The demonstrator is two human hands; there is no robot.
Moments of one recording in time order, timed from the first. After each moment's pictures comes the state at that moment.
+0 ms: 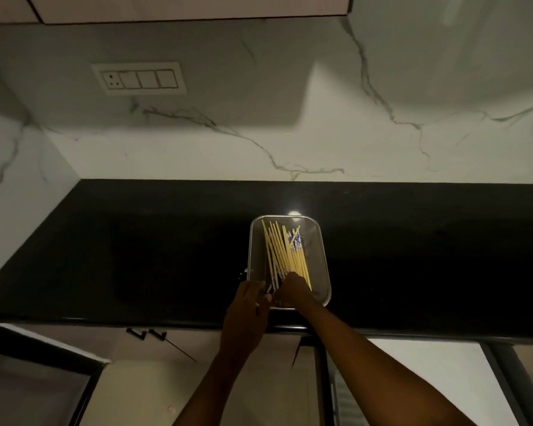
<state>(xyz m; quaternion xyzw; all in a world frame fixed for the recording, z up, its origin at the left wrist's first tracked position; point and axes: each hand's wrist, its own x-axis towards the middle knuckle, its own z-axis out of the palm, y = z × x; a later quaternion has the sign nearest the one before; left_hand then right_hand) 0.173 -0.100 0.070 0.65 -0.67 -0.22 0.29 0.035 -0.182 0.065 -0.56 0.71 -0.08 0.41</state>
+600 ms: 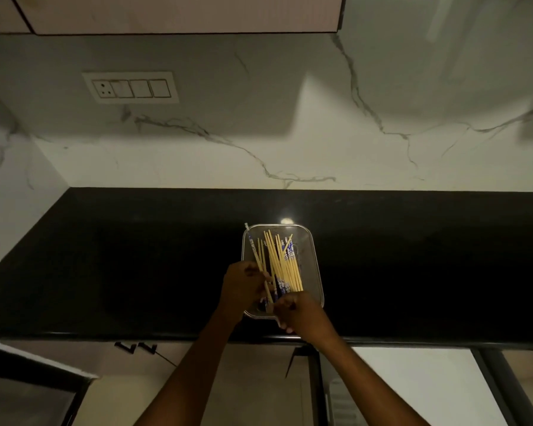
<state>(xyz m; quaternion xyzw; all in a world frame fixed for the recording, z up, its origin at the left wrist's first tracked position) 0.162 -0.165 0.136 0.61 -0.44 -0.54 0.38 0.006 -0.115 0.108 -0.56 0.60 -0.26 0.51</state>
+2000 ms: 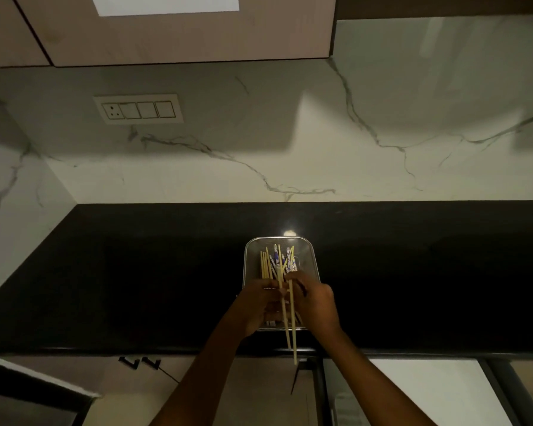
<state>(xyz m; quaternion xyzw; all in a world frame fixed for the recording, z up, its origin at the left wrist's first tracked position) 0.154 -0.161 0.140 0.49 -0.39 -0.72 0.30 -0.005 -0.143 0.111 -0.67 0.57 -0.41 0.24</state>
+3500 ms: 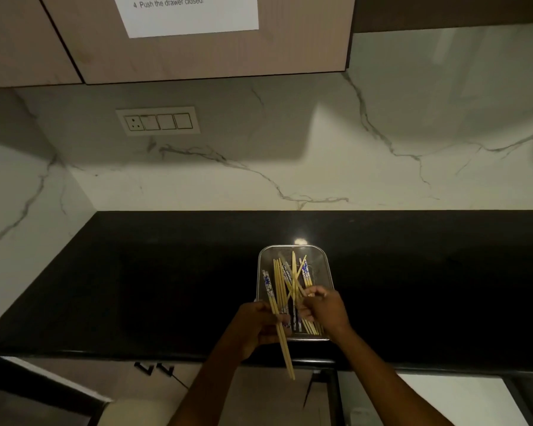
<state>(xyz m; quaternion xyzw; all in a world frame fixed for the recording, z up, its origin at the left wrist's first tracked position) 0.190 -0.145 0.121 0.52 -0.34 -0.71 0.32 -0.005 -0.171 0.089 -0.40 0.65 -0.40 0.51</state>
